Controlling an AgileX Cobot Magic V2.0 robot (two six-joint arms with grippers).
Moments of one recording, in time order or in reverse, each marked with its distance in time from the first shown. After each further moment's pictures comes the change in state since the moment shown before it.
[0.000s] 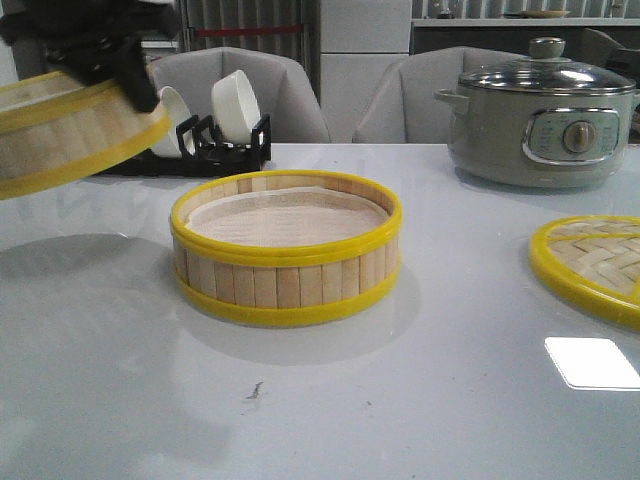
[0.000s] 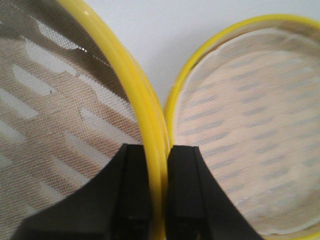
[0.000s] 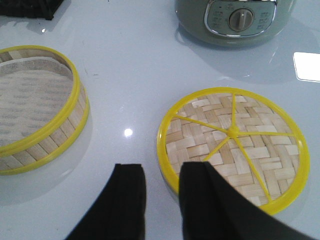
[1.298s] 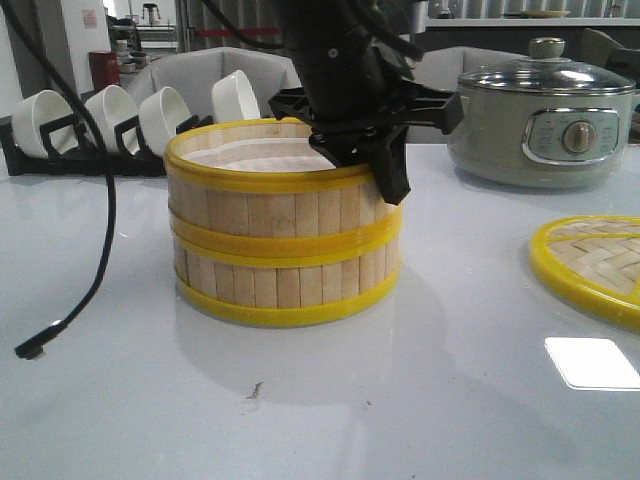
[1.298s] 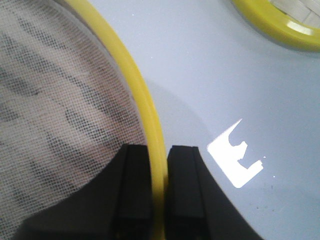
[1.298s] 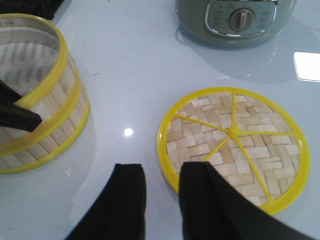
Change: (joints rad) left arm -0.405 0.283 -0.228 -0.027 0.059 0.000; right arm 0.000 0.000 0.000 0.000 0.001 0.000
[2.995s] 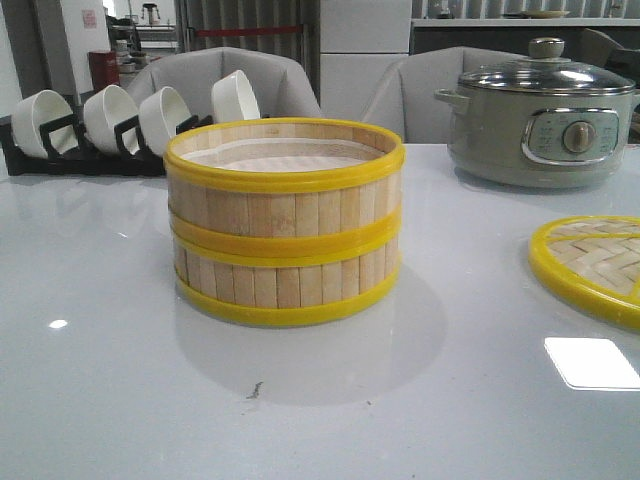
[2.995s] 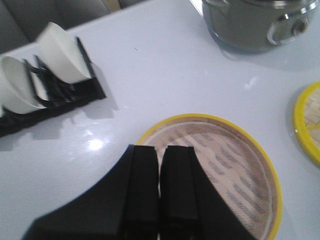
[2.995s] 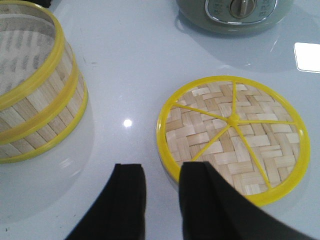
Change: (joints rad) left arm 0.260 -0.387 -0.252 0.170 0.188 -0.059; right arm 0.000 0.000 0.004 0.000 0.031 0.000
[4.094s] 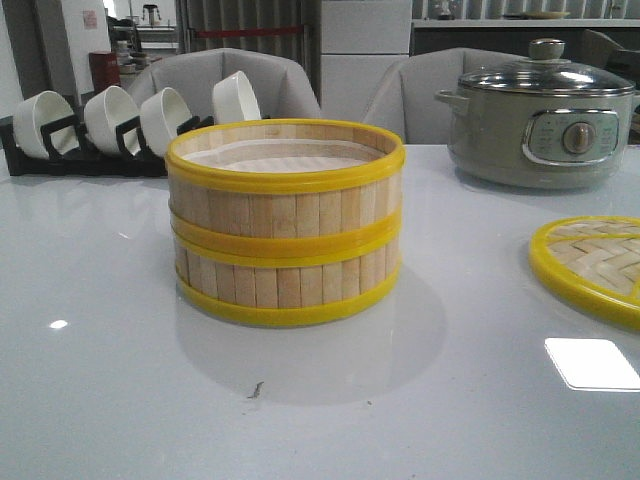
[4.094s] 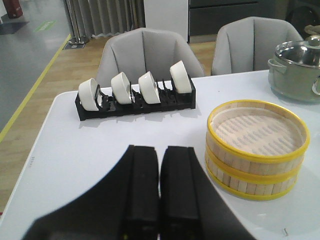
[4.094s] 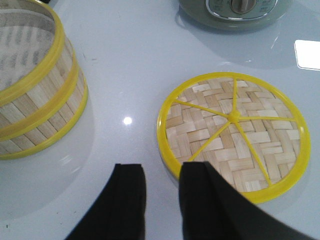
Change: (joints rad) left arm 0.124 -1.376 1.074 0.173 -0.103 -0.118; right arm 0.000 0.000 0.002 0.000 0.007 0.000
